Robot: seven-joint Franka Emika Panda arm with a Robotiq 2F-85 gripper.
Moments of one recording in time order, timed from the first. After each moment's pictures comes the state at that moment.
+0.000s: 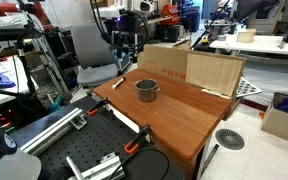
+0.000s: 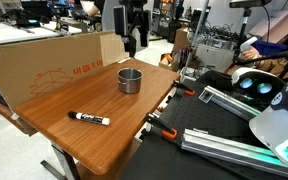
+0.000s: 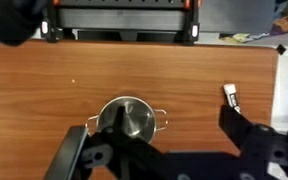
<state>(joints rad) 0.07 0.05 0.07 -2.30 0.04 2.15 0.03</state>
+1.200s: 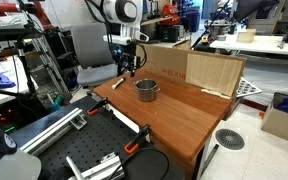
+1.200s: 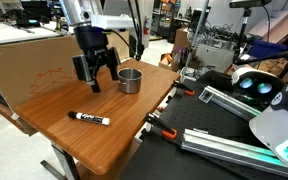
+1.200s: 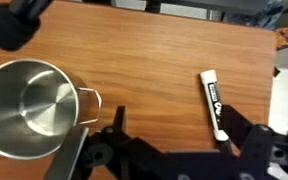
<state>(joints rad) 0.17 0.47 0.11 -2.00 0.04 2.15 0.09</state>
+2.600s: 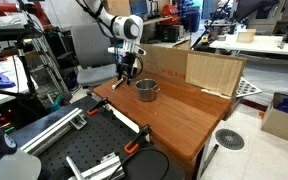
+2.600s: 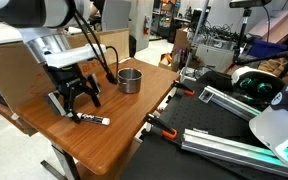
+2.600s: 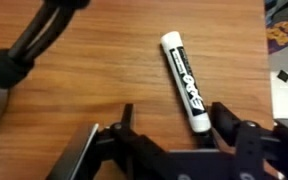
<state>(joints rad) 0.27 0.82 0.11 -1.61 0.04 1.96 0.26</state>
